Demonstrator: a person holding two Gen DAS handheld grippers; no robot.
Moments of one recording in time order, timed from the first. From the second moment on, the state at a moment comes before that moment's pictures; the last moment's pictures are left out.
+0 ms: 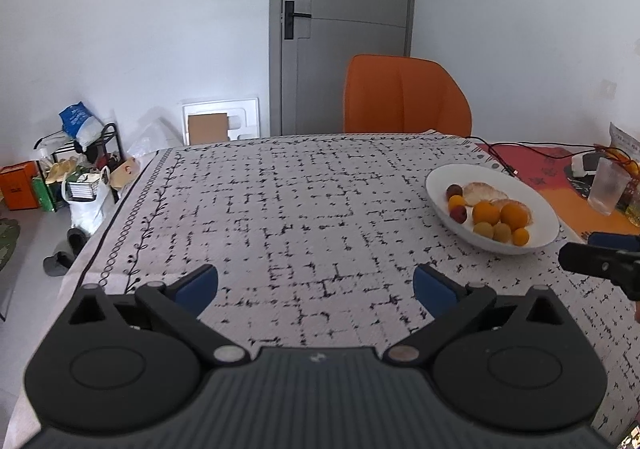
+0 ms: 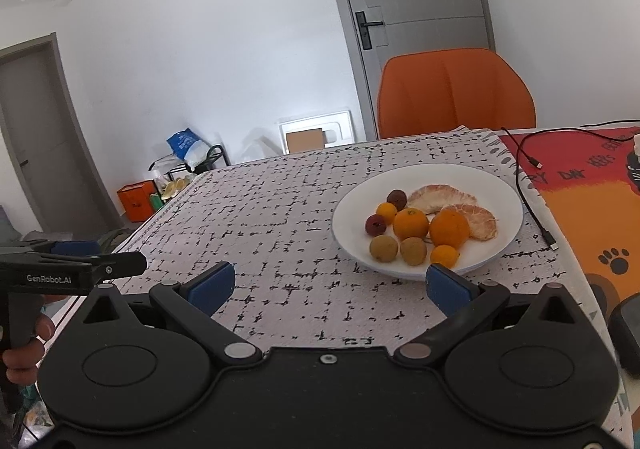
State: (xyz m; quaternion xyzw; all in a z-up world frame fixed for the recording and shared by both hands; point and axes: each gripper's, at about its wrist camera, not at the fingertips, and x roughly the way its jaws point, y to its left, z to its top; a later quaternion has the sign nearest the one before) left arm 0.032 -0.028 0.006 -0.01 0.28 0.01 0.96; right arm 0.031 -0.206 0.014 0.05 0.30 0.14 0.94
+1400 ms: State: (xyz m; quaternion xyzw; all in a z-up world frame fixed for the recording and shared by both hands) left arm 0.002 -0.018 0.009 -0.01 0.28 0.02 0.96; right arm 0.004 -0.199 0.021 0.04 0.30 0.15 0.94
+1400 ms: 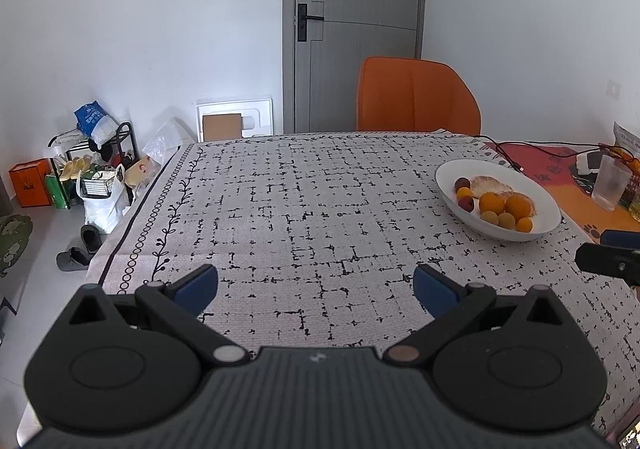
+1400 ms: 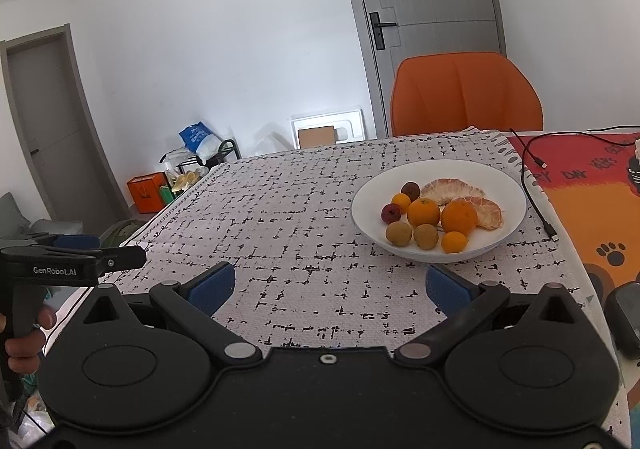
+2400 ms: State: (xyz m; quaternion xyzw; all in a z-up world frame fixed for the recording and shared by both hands) left arm -0.002 -0.016 0.011 -0.01 0.28 0.01 0.96; right arm 0.002 -0.202 0.023 0.04 0.30 0.15 0.94
